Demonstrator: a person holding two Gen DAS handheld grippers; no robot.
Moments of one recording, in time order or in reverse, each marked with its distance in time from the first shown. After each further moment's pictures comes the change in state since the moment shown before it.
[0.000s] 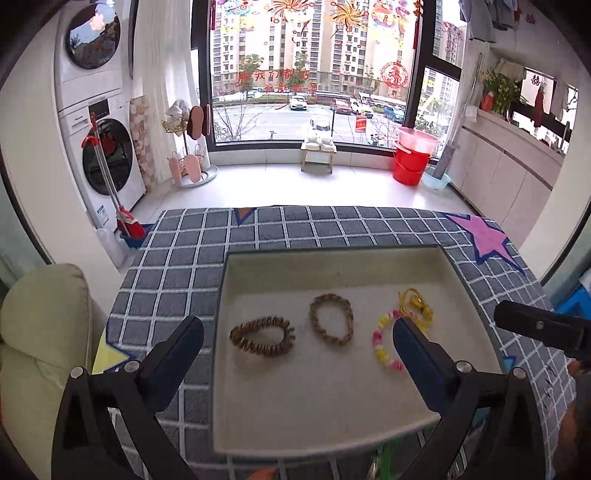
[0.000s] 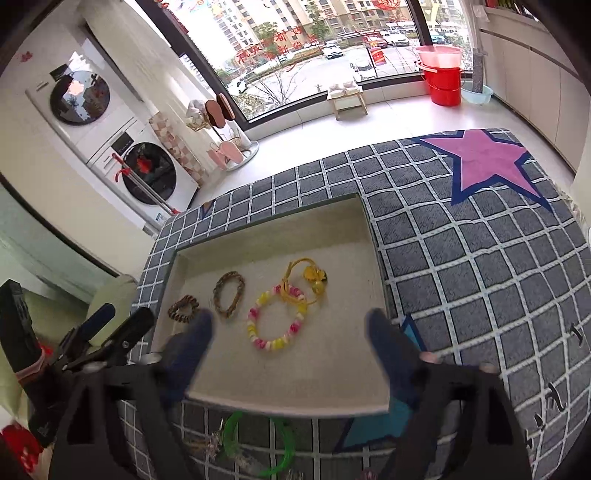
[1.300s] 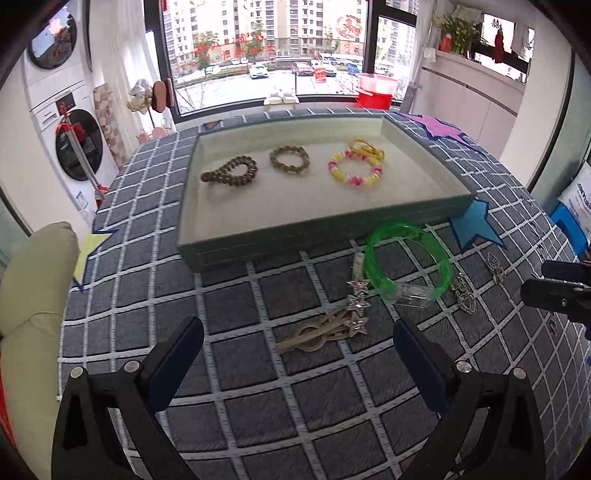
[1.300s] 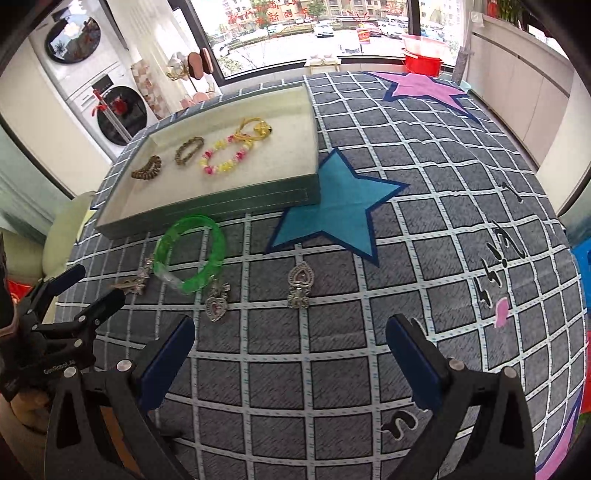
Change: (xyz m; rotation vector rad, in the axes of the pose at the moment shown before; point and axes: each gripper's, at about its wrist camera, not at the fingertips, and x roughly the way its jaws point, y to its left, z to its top) left arm -0.043 -0.017 -0.134 0.165 0.153 -0.062; right arm -0.046 -0.022 -0.142 -0.089 0.128 -0.195
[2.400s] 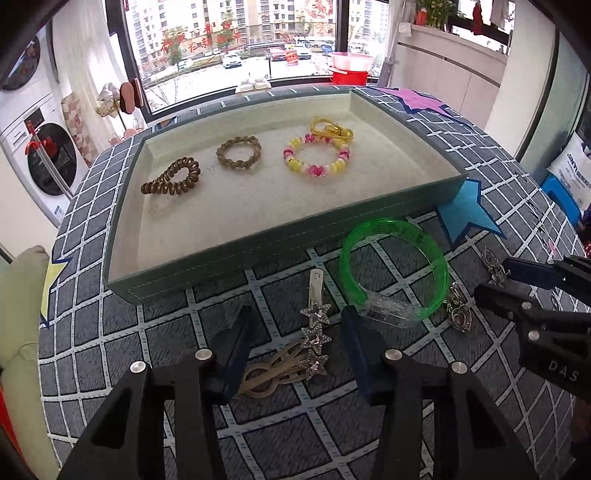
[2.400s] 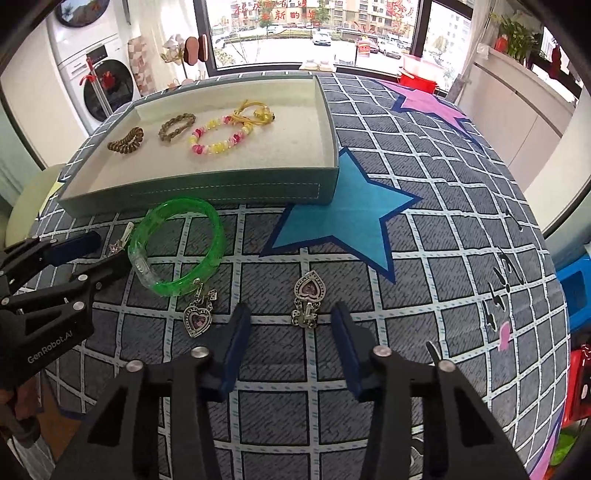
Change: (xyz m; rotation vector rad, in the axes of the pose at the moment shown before) left arm 0.032 -0.028 0.022 0.098 0.069 -0.045; right arm 0.031 0.028 -0.001 -0.106 -0.015 -0.162
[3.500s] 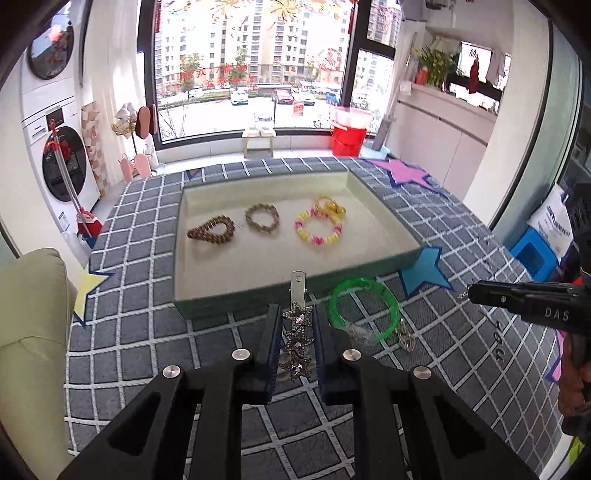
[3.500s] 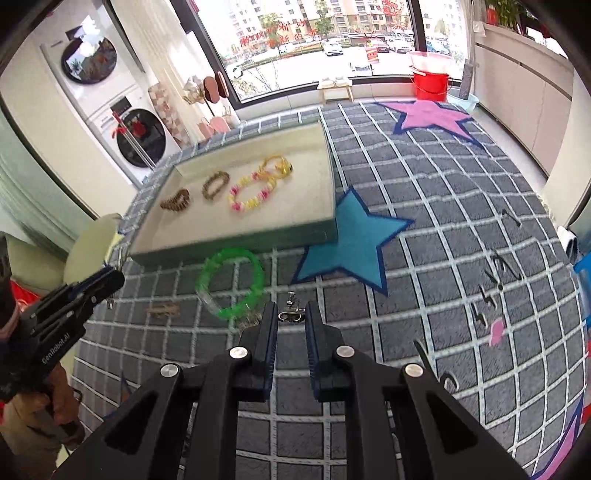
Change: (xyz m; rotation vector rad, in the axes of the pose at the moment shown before) left arm -0.091 0.027 -0.002 -0.104 -0.214 -0.067; right arm -0.060 -0.034 0.015 0.122 -0.084 0.246
